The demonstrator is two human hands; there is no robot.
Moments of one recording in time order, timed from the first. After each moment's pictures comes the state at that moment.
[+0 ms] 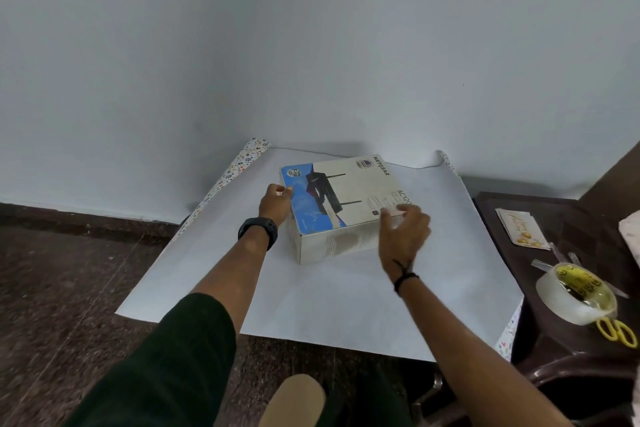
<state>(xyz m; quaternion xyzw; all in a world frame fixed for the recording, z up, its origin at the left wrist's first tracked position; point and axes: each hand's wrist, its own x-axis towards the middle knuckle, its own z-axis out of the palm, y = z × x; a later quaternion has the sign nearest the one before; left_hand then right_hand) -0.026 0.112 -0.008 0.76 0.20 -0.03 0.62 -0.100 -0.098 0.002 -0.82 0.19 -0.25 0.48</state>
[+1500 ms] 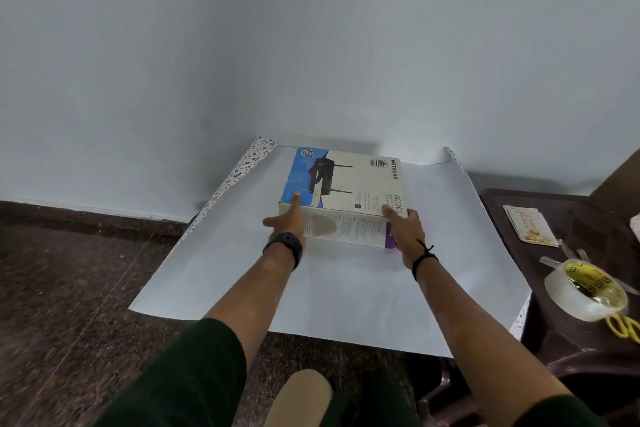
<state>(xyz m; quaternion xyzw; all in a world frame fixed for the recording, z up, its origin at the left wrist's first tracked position) -0.055 0.081 -0.018 0.52 0.40 -0.02 0.75 -0.073 -0.124 -0.012 -0.74 0.24 0.00 0.63</state>
